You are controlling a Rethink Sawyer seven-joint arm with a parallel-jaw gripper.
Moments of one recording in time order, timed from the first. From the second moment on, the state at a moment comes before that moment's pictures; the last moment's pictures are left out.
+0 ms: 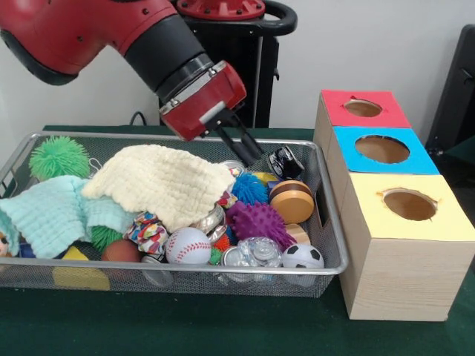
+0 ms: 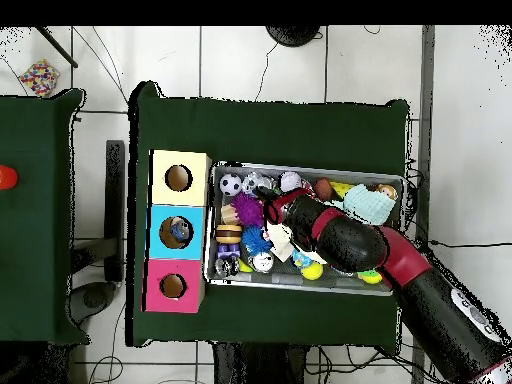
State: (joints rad) arm -1.21 -0.30 1.05 1.90 -0.38 0.37 1.23
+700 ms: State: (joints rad) arm -0.81 -0.43 0.81 1.85 -0.61 0.39 1.23
